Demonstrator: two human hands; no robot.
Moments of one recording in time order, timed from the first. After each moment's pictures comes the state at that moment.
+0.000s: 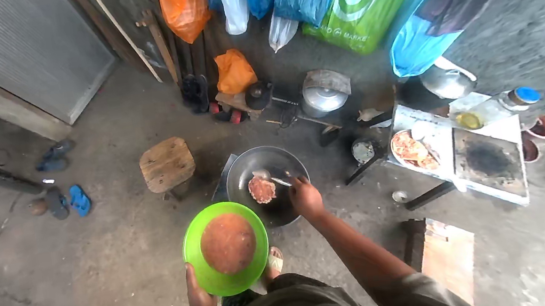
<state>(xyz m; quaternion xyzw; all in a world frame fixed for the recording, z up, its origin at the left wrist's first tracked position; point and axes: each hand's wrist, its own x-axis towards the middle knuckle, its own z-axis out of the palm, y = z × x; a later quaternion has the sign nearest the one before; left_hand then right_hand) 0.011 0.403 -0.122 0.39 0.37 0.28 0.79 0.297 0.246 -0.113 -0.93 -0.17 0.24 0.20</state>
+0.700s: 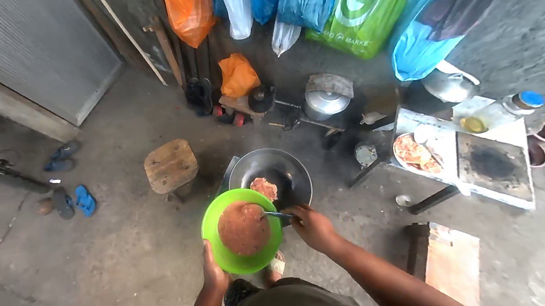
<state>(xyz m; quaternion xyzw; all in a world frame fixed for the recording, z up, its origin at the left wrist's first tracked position) 0.058 0.399 -0.119 0.41 0.39 0.20 0.80 0.240 0.216 -0.054 -0.87 -0.25 0.35 0.26</state>
